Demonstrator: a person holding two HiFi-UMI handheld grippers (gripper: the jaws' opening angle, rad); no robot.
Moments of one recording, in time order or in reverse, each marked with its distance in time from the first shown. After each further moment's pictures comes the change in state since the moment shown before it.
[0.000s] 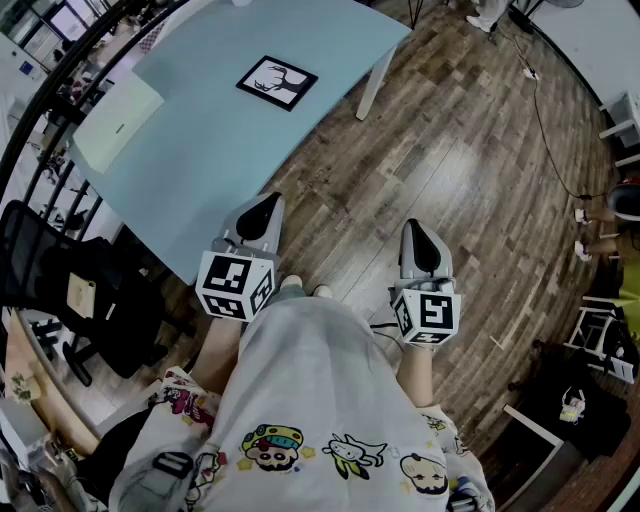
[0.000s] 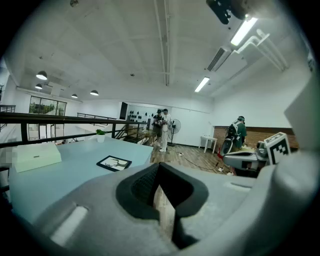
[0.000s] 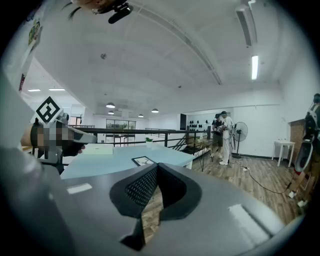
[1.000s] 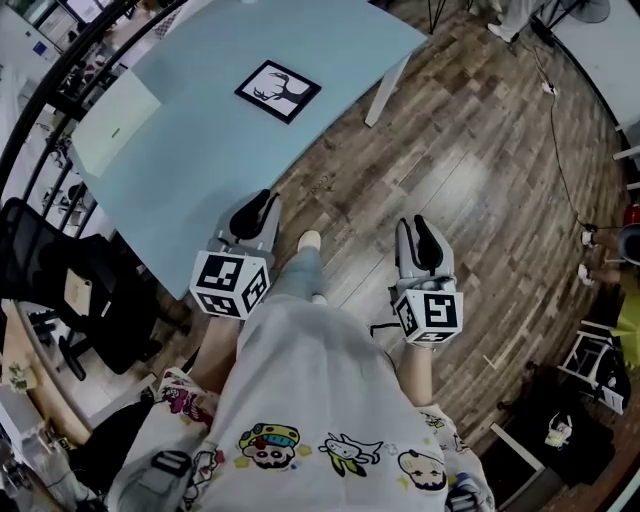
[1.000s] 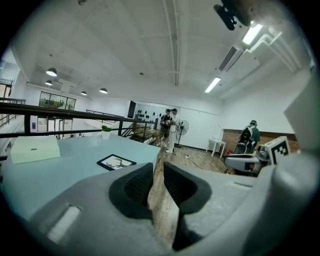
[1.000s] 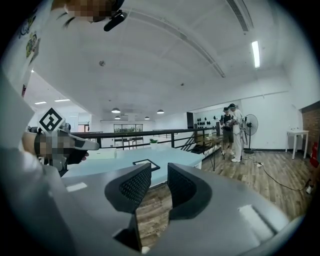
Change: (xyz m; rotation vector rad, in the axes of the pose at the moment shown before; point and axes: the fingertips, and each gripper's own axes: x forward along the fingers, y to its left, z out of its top) left arm 0.065 0.029 -0.001 -0.073 0.005 0.067; right arm 0.073 -0.037 -0.001 0.060 -0.011 0.106
